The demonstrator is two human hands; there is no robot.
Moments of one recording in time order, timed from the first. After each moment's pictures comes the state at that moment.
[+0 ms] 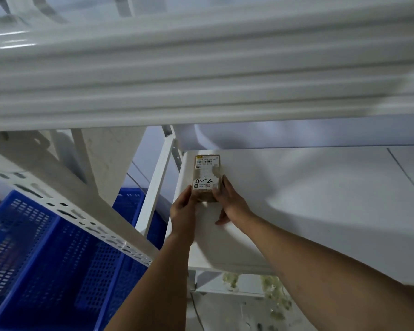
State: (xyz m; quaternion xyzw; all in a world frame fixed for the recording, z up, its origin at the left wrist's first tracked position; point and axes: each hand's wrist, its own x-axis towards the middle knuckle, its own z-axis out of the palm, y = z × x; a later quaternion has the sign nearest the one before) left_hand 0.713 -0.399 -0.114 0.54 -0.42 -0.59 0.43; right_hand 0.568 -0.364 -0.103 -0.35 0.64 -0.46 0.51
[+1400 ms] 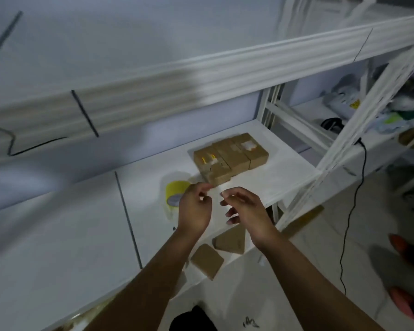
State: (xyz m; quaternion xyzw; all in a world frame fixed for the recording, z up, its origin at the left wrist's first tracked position) left_hand 0.067 0.020 -0.026 0.31 -0.78 -0.49 0.23; right_hand 0.001 0.154 0.009 -0.09 0.70 -0.63 0.31
